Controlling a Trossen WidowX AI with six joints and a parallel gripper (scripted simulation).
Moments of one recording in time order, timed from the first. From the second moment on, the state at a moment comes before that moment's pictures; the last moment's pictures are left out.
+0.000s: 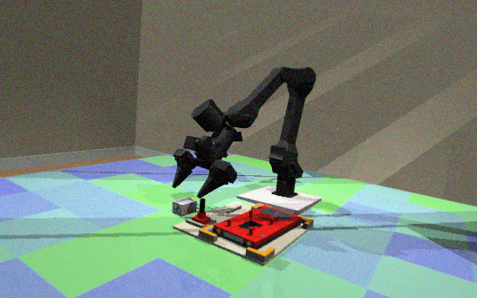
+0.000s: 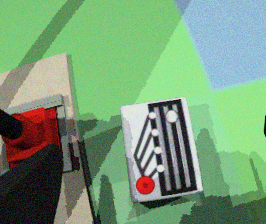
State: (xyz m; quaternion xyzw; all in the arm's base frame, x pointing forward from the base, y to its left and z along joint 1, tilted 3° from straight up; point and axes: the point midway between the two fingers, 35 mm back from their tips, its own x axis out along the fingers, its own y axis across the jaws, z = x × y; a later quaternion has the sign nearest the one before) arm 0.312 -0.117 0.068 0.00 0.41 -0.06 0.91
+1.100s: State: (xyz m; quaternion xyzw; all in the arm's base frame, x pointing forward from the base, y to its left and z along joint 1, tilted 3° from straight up) arm 0.337 -0.116 0.124 0.02 0.70 -0.05 0.71
